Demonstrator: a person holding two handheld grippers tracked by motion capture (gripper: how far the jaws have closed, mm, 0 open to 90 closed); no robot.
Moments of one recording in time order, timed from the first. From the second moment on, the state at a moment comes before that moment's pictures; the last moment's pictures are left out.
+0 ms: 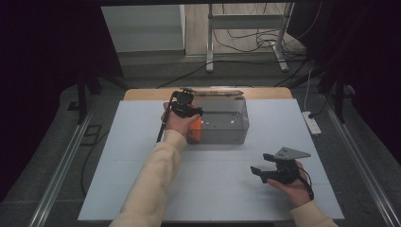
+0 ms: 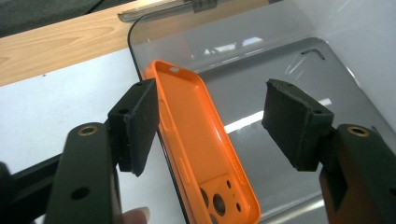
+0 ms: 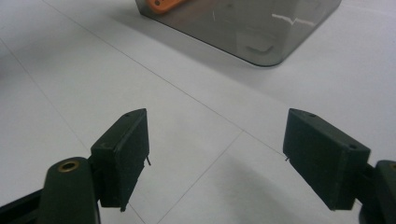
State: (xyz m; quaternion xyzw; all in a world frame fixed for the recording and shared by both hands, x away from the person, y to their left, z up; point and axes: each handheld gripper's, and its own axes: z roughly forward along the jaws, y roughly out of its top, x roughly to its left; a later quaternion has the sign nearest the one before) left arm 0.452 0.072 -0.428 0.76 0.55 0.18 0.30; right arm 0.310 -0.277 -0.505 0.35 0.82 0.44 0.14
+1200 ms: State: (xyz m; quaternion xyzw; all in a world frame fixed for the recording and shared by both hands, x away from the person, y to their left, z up) left arm 0.427 0.083 -0.412 0.80 0.46 0.15 0.36; right arm 0.310 -0.279 -0.505 0.35 0.81 0.44 0.14
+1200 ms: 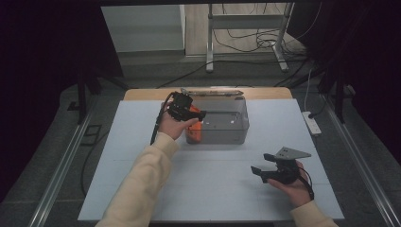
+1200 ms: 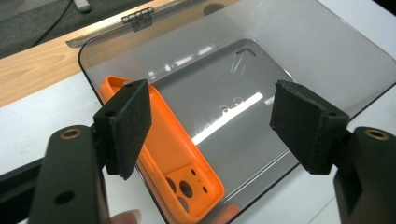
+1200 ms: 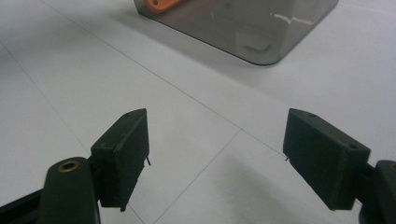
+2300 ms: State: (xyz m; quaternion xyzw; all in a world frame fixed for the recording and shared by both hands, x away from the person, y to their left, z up) left arm 0.387 0.117 -0.414 0.81 0.41 0.14 0.39; right arm 0.311 -0.280 -0.508 0.35 0.82 0.44 0.14
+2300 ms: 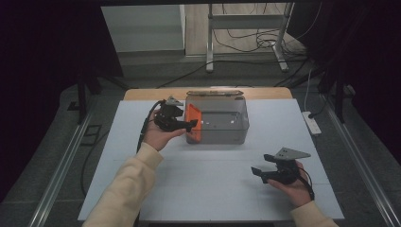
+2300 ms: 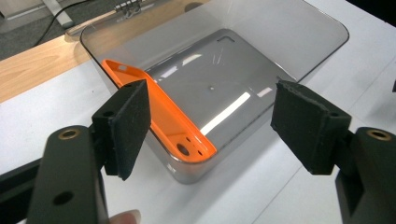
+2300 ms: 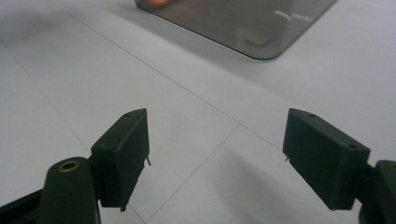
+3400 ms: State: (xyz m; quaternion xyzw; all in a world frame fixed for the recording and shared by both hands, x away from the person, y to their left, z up) left arm 0.304 0.175 -0.453 0.79 0.40 0.15 0.45; right arm 0.309 -0.280 -0.509 0.35 0.82 0.43 0.14
